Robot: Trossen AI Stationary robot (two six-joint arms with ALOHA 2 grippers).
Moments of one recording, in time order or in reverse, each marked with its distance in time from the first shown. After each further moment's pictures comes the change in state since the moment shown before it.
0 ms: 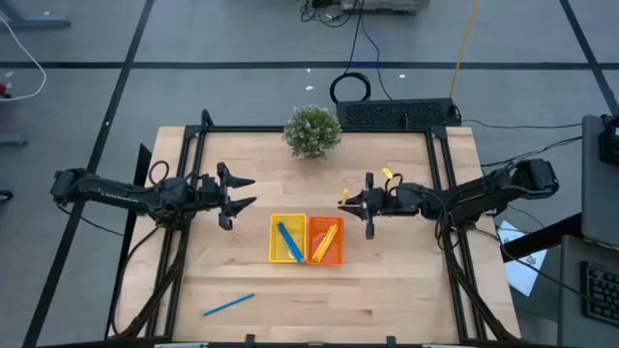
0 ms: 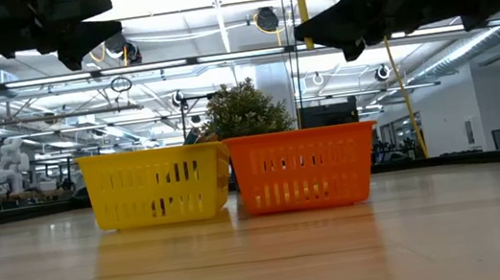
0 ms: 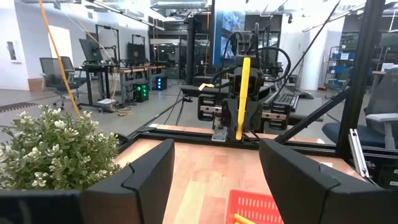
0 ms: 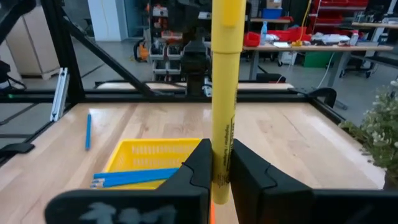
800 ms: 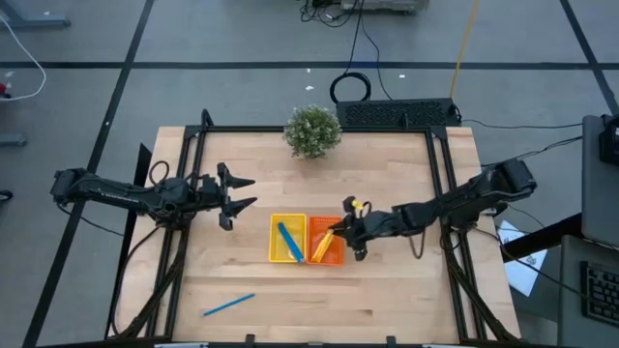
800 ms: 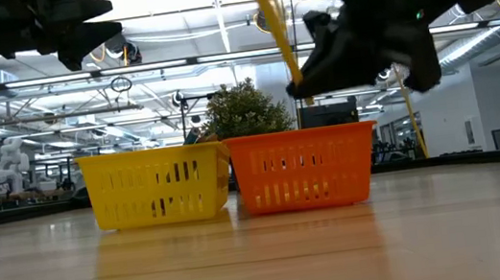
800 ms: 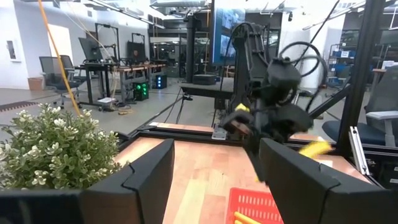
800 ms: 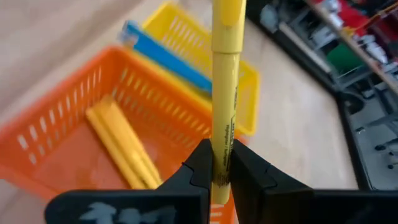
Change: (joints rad) left arm 0.000 0.001 0.000 -0.007 0.000 0.001; right arm 0.192 0.227 0.240 -0.428 0.182 -0.504
